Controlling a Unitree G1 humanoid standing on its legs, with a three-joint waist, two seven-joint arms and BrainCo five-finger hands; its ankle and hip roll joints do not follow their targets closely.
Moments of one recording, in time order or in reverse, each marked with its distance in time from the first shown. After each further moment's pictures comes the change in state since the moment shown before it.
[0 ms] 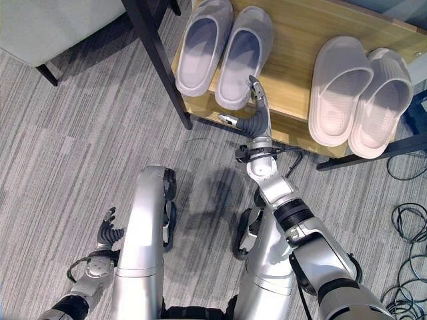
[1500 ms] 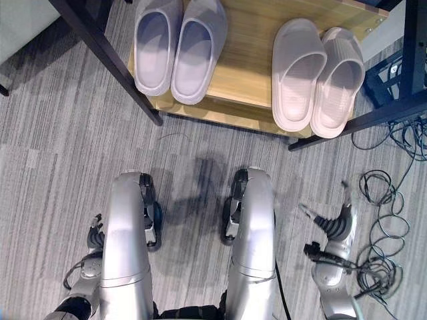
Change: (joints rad) left arm -0.025 -0.069 0.243 0.047 0.002 0.016 -0.026; right arm 0.955 0.000 -0.524 -0.201 -0.253 -0.034 -0.061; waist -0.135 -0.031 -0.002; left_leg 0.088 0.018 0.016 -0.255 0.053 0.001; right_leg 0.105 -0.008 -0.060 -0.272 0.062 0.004
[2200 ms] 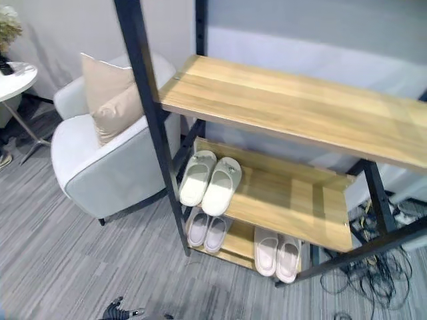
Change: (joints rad) left arm 0.115 -0.124 -0.166 0.445 0.321 0.158 -0.212; right arm -0.101 0.190 0.242 1.052 0.155 0.166 0.289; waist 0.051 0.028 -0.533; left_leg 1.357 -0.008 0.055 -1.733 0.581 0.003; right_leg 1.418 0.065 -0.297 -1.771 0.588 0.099
